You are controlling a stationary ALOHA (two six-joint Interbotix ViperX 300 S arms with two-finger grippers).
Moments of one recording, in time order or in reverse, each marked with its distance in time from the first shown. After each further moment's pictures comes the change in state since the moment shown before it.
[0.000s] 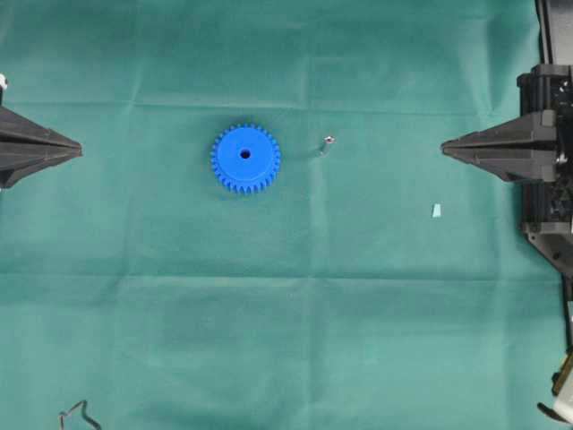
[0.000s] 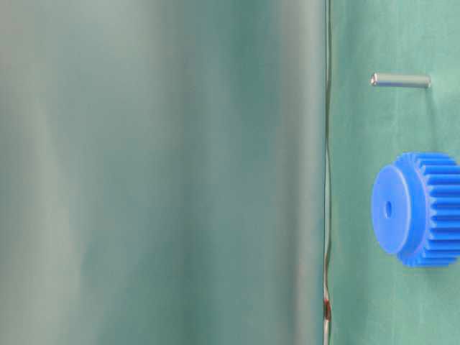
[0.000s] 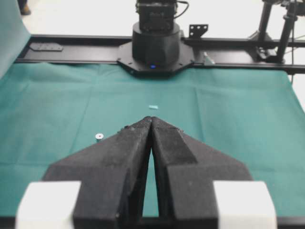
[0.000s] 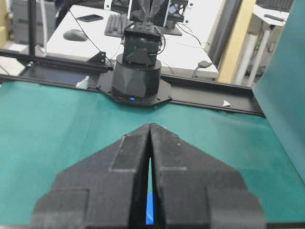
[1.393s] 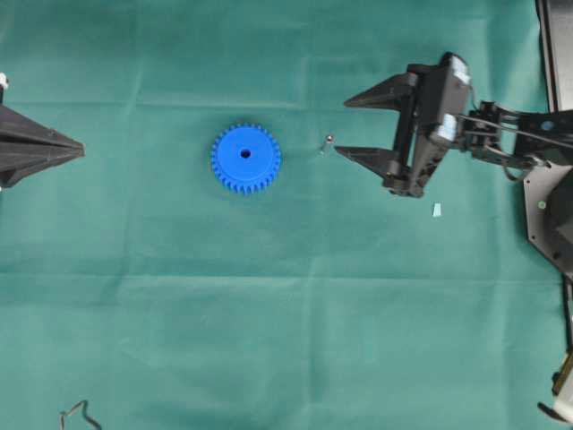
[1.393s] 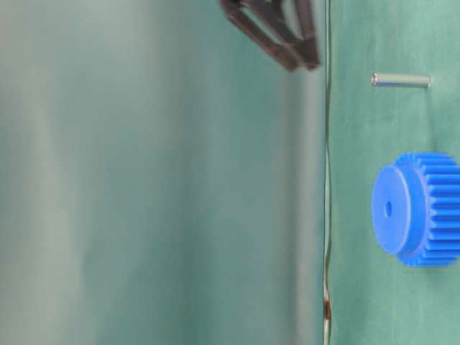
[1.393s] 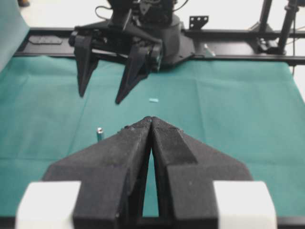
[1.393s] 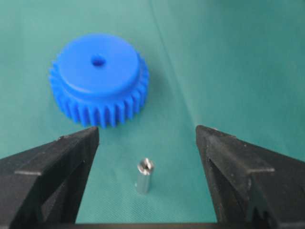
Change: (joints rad) left arm 0.000 0.008 -0.021 0.011 0.049 -0.003; right arm -0.206 0.775 -0.094 0.138 -0.201 0.014
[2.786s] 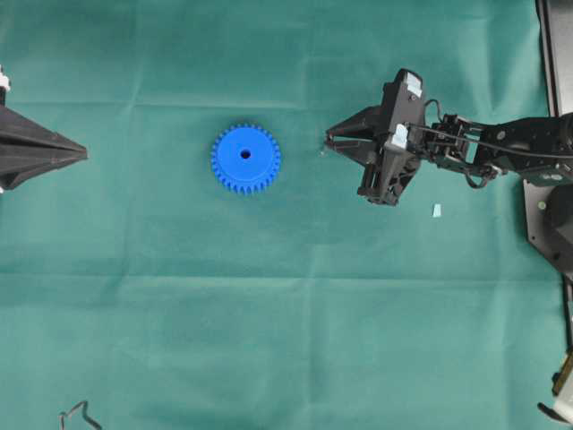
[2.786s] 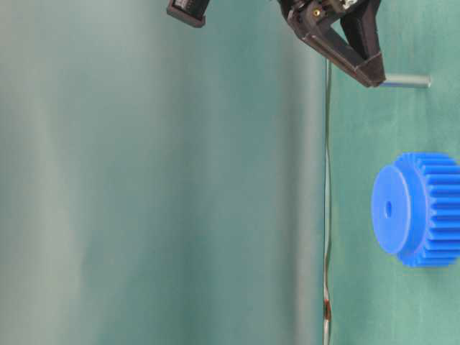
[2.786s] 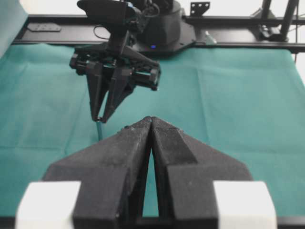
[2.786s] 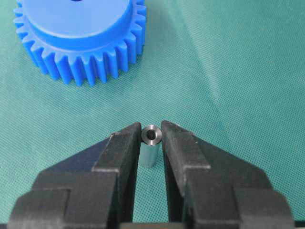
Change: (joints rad) left arm 0.000 0.005 0.000 0.002 0.032 0.002; right arm 0.021 0.202 -0.041 0.060 -0.041 0.000
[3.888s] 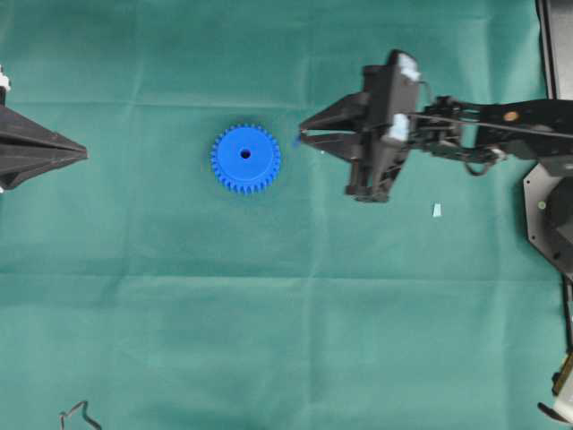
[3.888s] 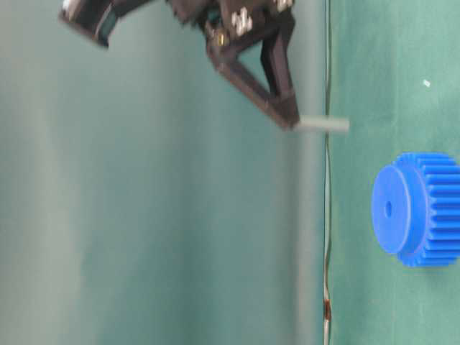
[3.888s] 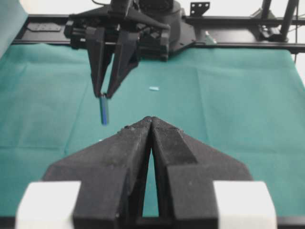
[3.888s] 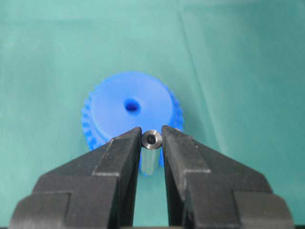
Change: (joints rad) left arm 0.000 -0.002 0.000 0.000 0.000 -0.002; right arm 0.035 -0.146 -0.189 -0.005 0.318 -0.067
